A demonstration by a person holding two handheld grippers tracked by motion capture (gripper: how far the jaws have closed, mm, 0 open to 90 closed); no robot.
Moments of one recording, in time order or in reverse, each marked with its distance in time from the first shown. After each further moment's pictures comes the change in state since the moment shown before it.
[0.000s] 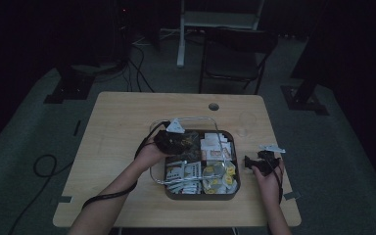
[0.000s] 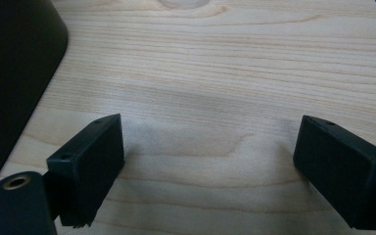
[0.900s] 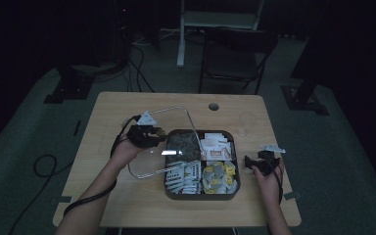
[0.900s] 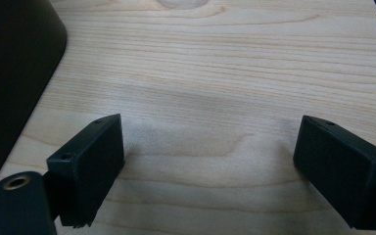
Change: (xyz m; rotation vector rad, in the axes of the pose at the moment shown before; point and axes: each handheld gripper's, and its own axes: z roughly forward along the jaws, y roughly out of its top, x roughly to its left) left arm 0.046 -0.035 -0.056 -0.027 0.155 -0.108; right arm 0.000 0.000 0.000 0.000 -0.002 0.004
